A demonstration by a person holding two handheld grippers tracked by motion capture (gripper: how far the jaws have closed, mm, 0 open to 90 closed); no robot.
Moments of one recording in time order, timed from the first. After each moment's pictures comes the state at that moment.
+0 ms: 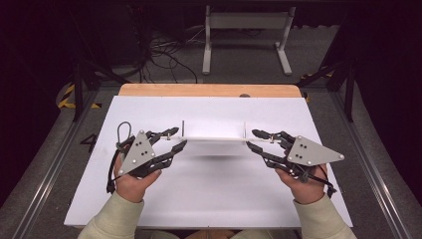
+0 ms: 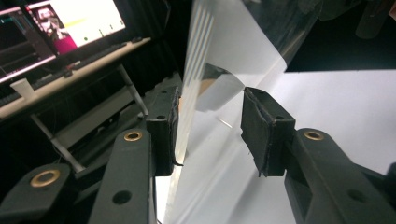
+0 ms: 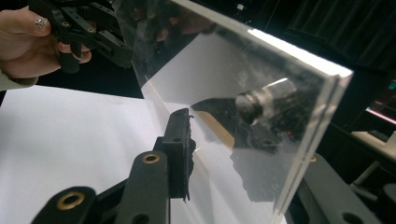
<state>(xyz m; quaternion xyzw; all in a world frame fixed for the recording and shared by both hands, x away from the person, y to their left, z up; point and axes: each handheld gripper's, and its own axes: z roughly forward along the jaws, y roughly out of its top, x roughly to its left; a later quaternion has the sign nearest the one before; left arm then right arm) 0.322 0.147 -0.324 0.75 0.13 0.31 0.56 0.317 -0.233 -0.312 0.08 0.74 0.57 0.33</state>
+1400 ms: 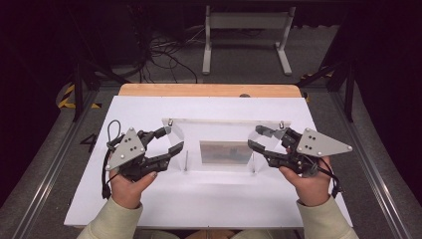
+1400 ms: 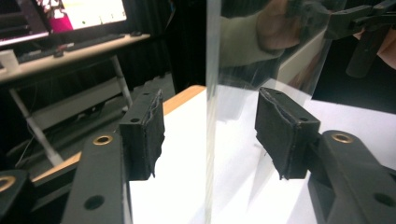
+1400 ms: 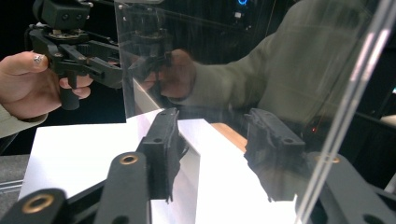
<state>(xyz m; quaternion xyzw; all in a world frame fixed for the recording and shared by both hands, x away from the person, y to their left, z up) 0.321 0.157 -0.323 0.74 0.21 0.25 0.59 0.324 -0.239 -0.308 0.13 0.72 0.63 0.26</state>
